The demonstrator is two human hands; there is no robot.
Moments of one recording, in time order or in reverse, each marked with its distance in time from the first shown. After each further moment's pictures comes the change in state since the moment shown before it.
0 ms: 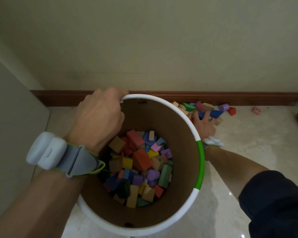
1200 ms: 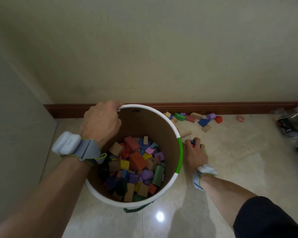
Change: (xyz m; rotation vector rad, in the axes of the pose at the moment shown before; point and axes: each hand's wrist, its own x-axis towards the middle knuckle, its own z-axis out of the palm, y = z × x) left_hand -0.004 0.002 0.000 0.049 -0.001 -0.055; right_hand -0.089 0.021 0.005 0.025 0.021 -0.027
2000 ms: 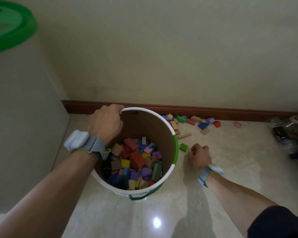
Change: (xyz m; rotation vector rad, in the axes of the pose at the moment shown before) left_hand -0.037 -0.005 -0.018 -0.039 -0.024 -0.106; right_hand -0.014 0.023 -0.030 0.309 -0.107 0.130
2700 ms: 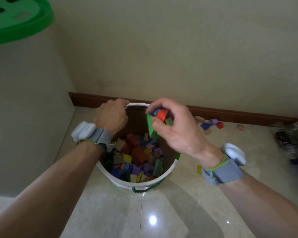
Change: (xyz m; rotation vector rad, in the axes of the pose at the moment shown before) left_hand -0.007 0.000 -0.005 -0.026 0.014 0.001; right_hand -0.119 -0.196 -0.158 0.601 -0.176 -0.844
